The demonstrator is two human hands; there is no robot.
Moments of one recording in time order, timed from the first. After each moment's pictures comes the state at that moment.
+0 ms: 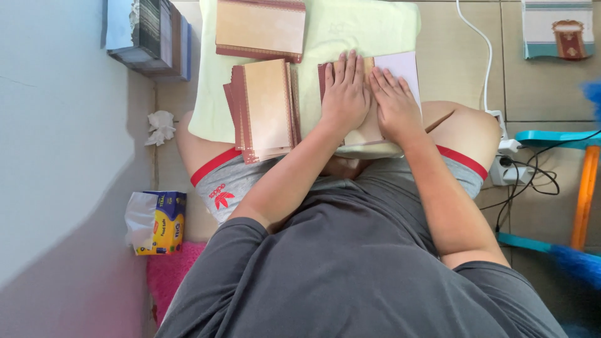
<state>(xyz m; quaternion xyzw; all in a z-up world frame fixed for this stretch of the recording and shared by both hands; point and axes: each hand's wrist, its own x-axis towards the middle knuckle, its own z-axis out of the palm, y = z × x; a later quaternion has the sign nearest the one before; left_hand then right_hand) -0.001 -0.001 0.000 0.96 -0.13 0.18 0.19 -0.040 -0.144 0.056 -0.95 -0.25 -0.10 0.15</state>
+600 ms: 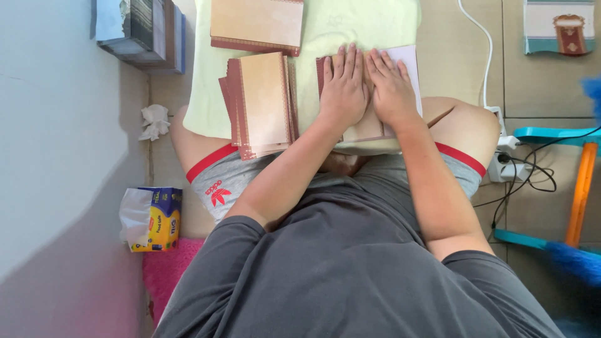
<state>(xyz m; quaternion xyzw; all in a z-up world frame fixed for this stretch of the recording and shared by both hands) -0.002 0.001 0.000 0.95 -0.14 0.19 0.20 -0.009 -0.136 0.042 -0.96 -0.22 -0.10 0.15</state>
